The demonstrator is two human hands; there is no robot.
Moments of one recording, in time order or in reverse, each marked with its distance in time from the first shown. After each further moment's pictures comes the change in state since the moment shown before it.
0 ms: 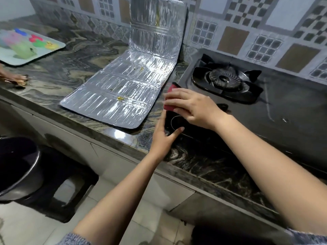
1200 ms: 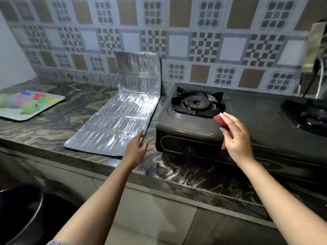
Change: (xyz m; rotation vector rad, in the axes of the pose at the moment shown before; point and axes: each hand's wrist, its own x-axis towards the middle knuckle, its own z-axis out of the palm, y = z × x) left_hand 0.011 0.042 -0.074 0.447 -0.117 0.026; right_hand -0.152 -0.010 -0.019 0.110 0.780 0.666
